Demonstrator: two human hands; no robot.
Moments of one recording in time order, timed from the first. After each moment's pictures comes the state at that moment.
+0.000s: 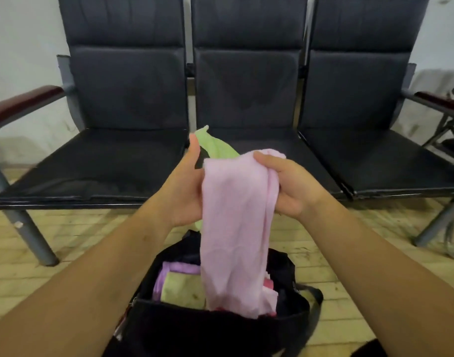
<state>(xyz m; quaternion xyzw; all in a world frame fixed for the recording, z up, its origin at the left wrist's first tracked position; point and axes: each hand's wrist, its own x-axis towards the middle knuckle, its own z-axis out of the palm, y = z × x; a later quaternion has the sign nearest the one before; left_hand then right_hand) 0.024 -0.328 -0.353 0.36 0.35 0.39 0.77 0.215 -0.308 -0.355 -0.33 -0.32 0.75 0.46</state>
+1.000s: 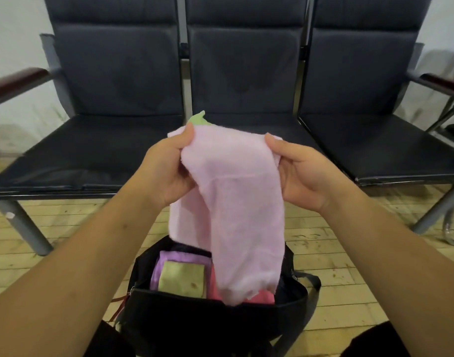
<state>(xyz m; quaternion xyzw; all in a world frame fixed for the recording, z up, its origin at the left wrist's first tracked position) 0.017 -0.329 -0.338 0.28 0.37 0.57 0.67 0.232 -0.324 -0.343 -0.33 -0.43 0.73 0.42</state>
